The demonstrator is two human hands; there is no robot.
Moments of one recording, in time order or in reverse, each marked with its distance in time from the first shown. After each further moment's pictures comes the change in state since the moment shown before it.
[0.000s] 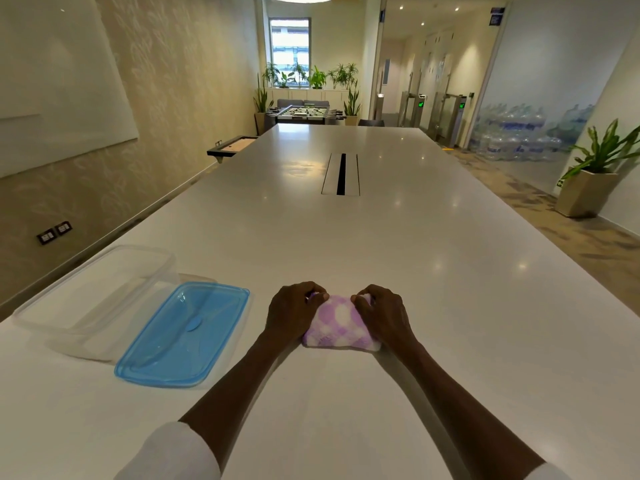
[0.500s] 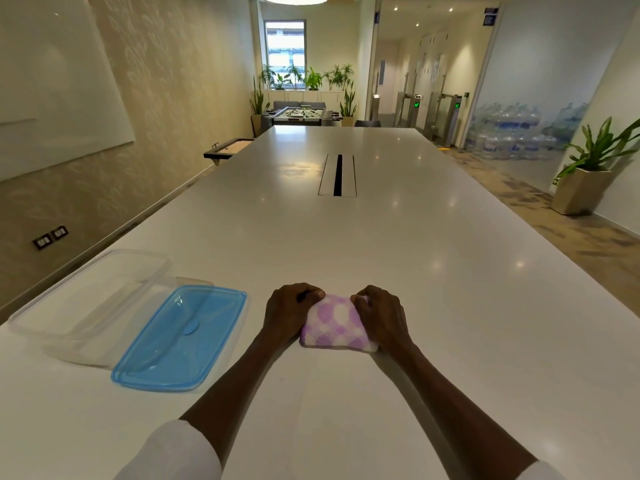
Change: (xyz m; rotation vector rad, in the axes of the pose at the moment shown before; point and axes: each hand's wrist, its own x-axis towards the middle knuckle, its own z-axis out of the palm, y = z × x) left_hand 0.002 -0.003 0.000 -0.153 -0.023 -0.079; right_hand -0.001 0.002 0.003 -0.036 0.043 0.010
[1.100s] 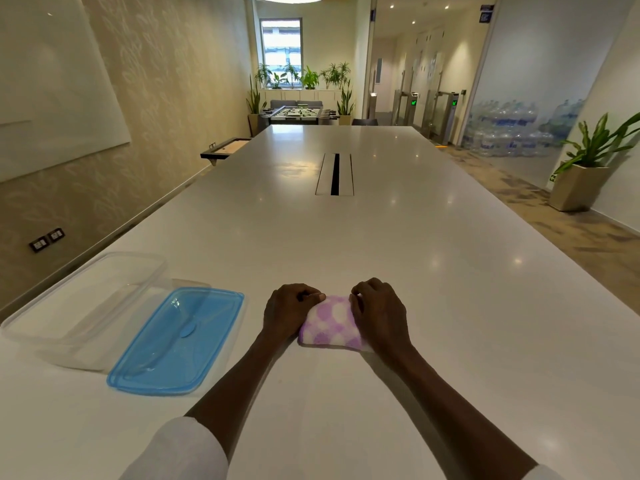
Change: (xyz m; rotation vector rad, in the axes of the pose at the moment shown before) left_hand 0.005 0.003 0.005 -0.005 -0.017 -0.105; right_hand -0.008 -0.008 -0.001 -0.358 0.159 -0.237
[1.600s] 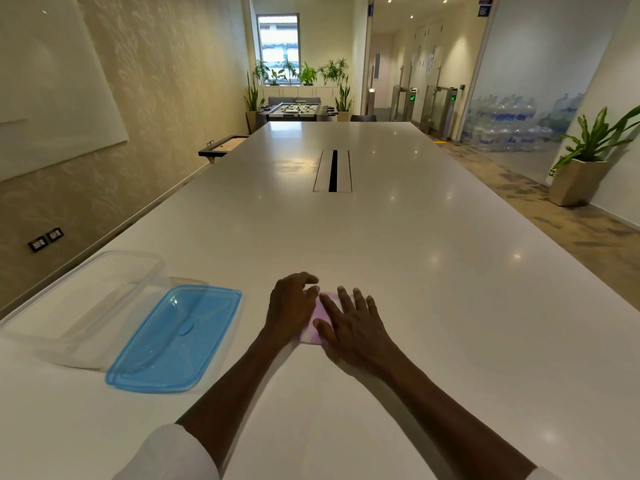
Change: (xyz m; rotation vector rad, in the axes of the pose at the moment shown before) left_hand -0.006 0.022 0.001 0.172 0.101 0.139; right_hand -0.024 -0.022 0.006 -0.189 -0.516 -0.200
